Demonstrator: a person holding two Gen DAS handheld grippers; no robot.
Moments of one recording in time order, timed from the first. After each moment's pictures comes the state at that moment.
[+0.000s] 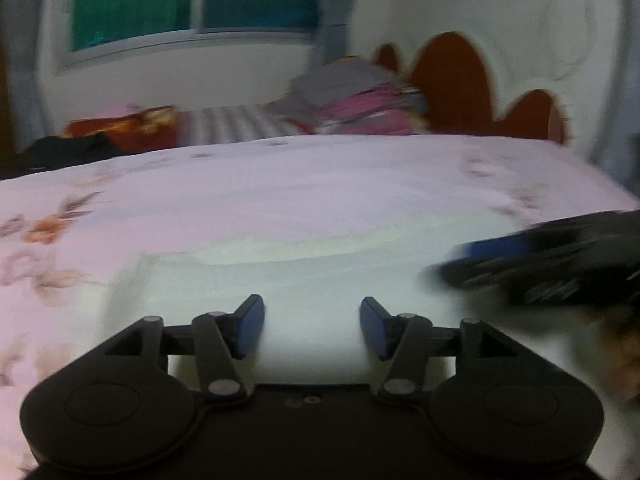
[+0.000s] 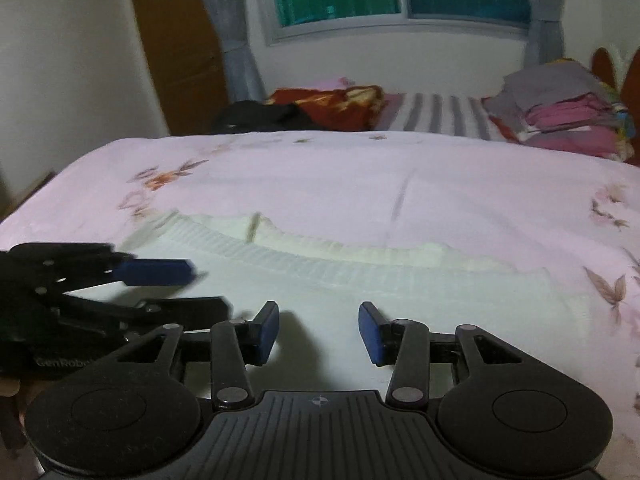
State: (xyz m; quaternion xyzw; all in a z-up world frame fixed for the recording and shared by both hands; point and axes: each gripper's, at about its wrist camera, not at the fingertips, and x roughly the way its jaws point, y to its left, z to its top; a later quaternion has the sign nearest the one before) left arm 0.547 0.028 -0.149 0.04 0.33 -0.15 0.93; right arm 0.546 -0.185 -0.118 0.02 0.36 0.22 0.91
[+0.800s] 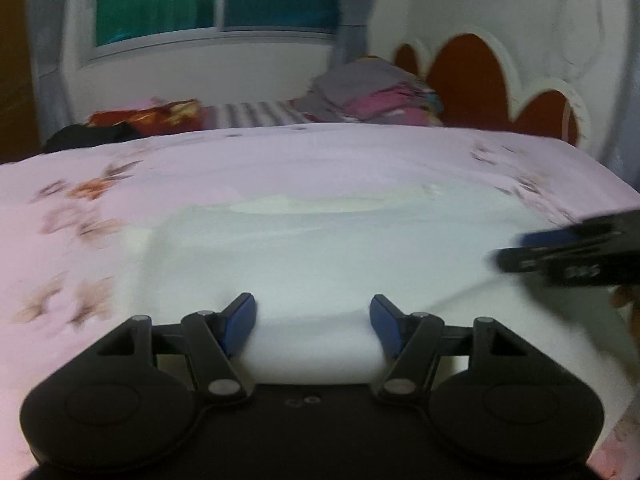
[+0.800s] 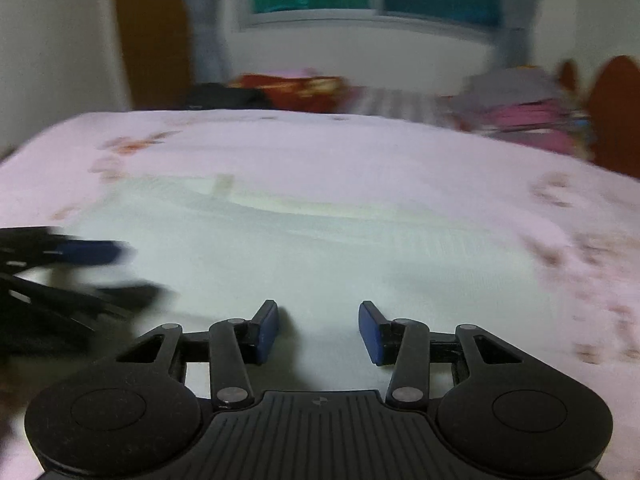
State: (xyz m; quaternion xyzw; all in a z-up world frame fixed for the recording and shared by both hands) left arm 0.508 0.047 -0.155 0.03 0.33 -0.13 0.93; right arm 0.518 -0.197 -0.125 -0.03 0.37 0.14 0.92
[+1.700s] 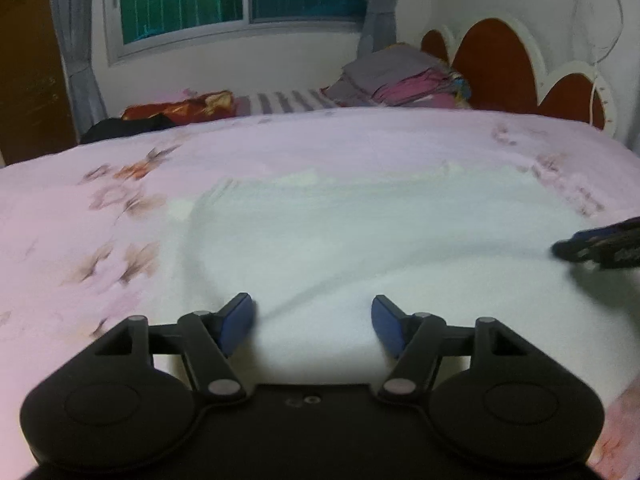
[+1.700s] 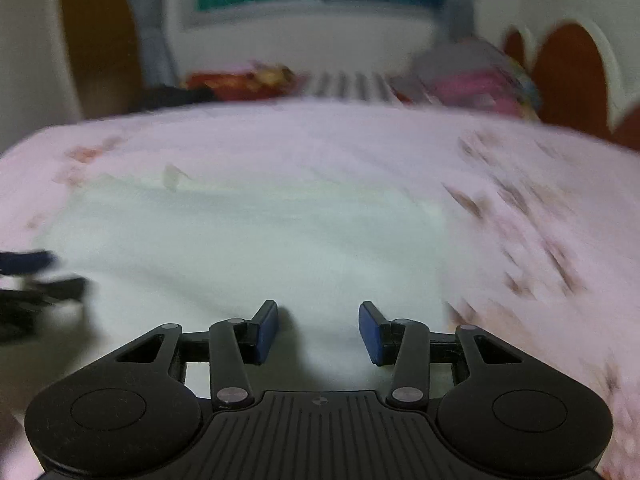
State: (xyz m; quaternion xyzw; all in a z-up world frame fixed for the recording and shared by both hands) left arm 0.465 0.039 -0.153 0.06 0.35 -0.08 0.93; right arm 0.487 -0.237 -0.122 0.01 0.41 0.09 0.91
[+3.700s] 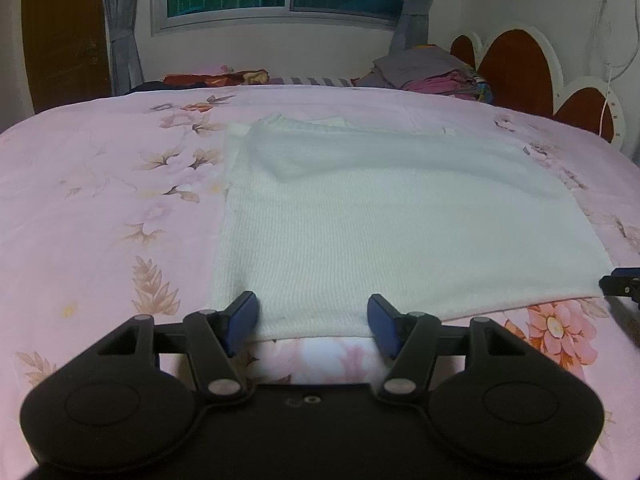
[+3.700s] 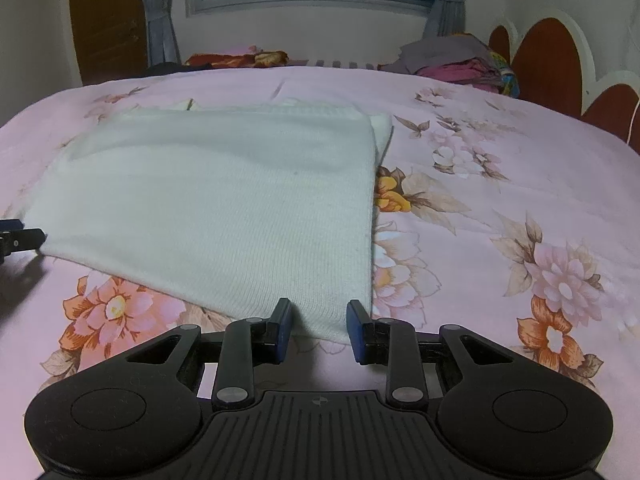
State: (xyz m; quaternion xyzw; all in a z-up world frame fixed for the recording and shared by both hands) left arm 0.358 0.053 -0.154 0.01 0.36 -0.03 0.93; right arm 0.347 -0.262 -0.121 -0.02 0.40 0.09 0.91
